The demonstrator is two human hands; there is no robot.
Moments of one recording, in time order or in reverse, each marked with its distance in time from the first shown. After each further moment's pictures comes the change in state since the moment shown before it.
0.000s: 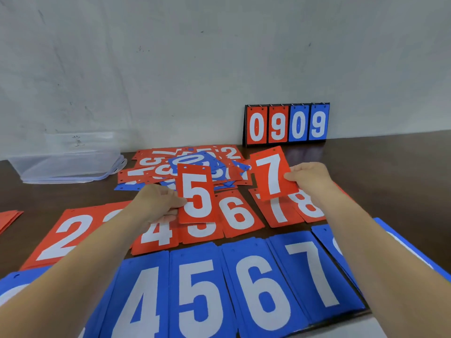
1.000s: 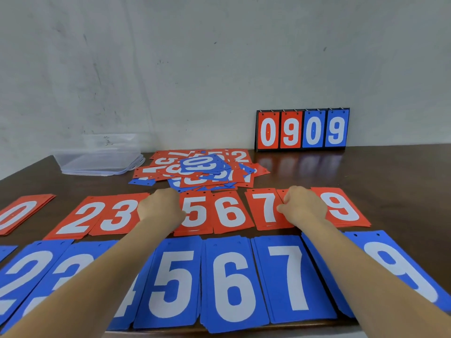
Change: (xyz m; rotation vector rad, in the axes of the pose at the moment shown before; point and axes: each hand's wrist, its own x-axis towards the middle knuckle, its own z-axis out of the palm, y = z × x) left_hand -0.021 -0.007 0.052 1.062 0.430 0.071; right_hand 0.011 0.054 0.009 -0.884 0.026 -0.271
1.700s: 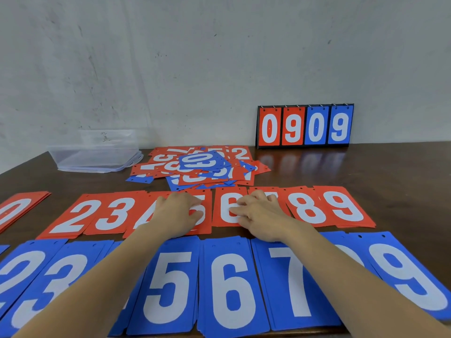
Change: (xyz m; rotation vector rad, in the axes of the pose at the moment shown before) left_hand 0.002 0.008 0.021 -0.131 -0.055 0.348; right_hand -0.027 -0.043 0.009 -0.146 -0.295 -0.751
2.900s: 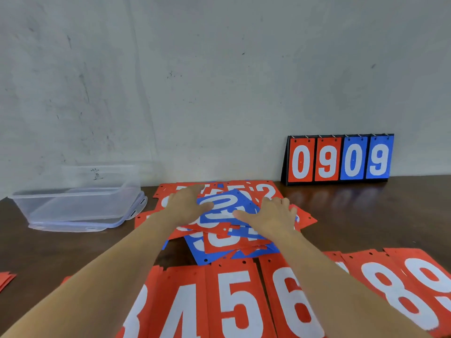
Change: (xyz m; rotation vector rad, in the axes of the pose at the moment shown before) left_hand 0.205 -0.100 -0.032 -0.344 0.015 0.051; right_hand 0.199 -0.002 -0.026 0.193 0.151 0.663
